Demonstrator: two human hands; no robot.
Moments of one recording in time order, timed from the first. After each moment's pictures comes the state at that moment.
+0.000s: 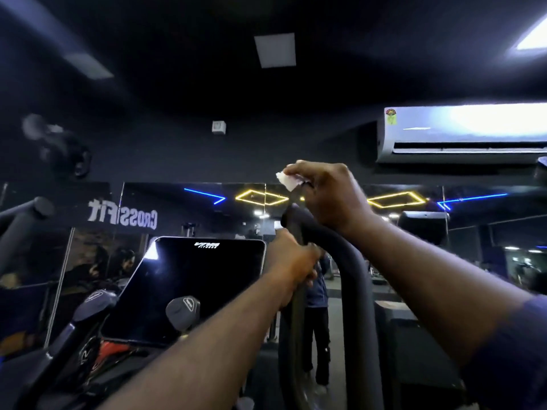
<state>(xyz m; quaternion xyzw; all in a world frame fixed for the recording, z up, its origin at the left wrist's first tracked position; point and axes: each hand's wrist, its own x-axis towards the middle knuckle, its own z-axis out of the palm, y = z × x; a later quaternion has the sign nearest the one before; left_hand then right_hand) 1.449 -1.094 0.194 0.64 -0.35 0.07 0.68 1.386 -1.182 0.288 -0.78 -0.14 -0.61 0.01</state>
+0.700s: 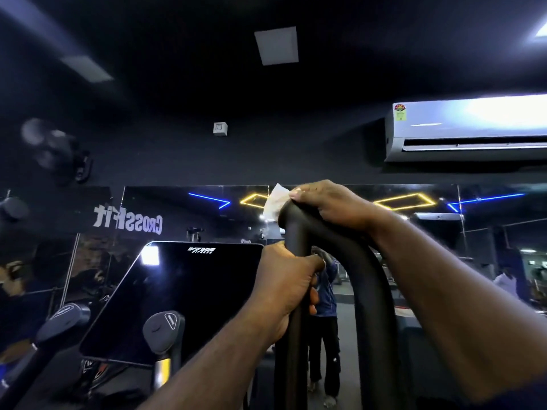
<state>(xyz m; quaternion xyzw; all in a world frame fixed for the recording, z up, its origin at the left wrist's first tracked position) 1.466 -1.109 0.178 0.55 -0.37 0.00 0.74 1.420 -1.225 0.294 -0.90 -0.16 -0.34 0.24</state>
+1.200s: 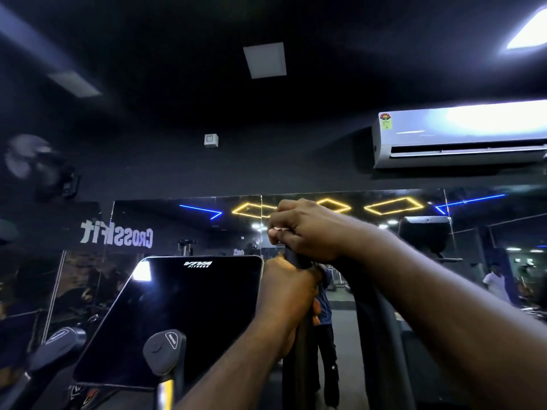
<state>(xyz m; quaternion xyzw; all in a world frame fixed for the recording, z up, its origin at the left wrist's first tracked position) 1.469 -1.105 0.177 0.56 -0.40 0.01 0.73 1.412 -1.187 0.285 -0.93 -0.11 -0.32 -0.13</state>
